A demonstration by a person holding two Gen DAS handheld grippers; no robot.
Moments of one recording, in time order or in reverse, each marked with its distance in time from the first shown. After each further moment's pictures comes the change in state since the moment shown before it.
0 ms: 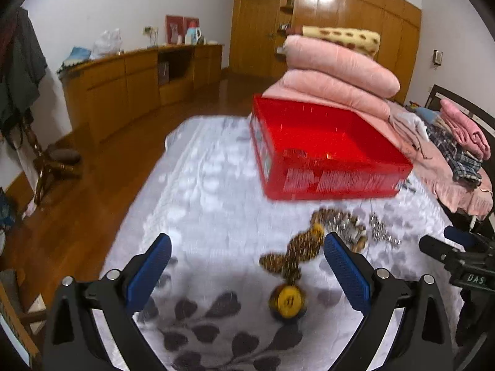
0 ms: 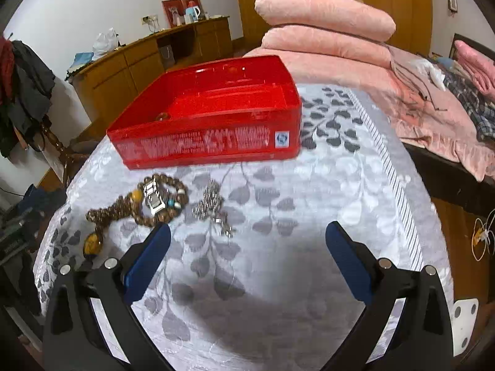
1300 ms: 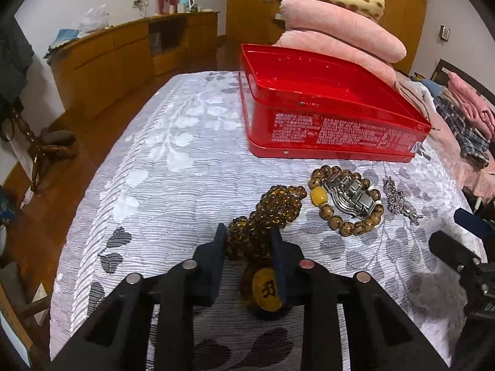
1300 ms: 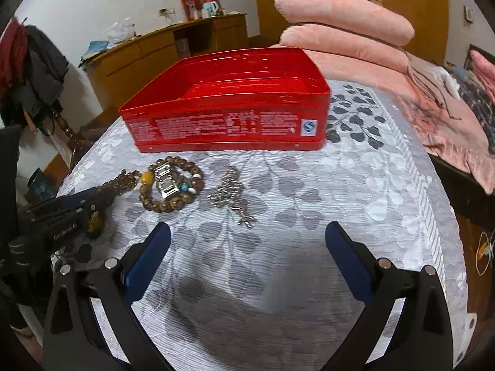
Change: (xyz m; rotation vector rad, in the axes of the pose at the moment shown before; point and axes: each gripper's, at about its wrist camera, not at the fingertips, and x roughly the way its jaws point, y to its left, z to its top) left arm 0.048 -0.020 -0.012 0.027 0.153 0.010; right arm 0.013 0.013 -0.008 -0.079 0.000 0.046
